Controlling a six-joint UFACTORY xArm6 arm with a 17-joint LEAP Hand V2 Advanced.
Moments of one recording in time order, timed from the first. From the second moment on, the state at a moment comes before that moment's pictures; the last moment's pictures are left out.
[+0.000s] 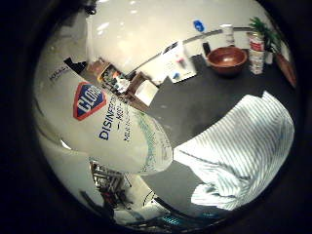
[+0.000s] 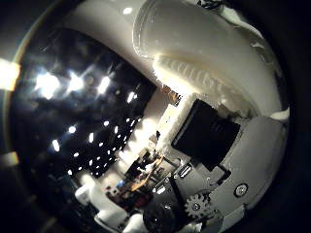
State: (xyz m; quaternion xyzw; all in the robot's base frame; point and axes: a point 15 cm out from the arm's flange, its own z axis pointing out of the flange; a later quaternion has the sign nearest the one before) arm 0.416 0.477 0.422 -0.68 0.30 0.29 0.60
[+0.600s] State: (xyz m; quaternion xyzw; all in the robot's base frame) arm 0.328 0.516 0.332 -0.67 0.18 0.41 0.60
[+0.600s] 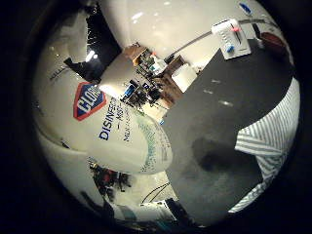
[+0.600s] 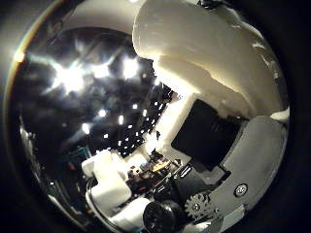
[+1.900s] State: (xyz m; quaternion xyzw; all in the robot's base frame) arm 0.383 0.520 0.243 -0.70 0.24 0.34 0.58
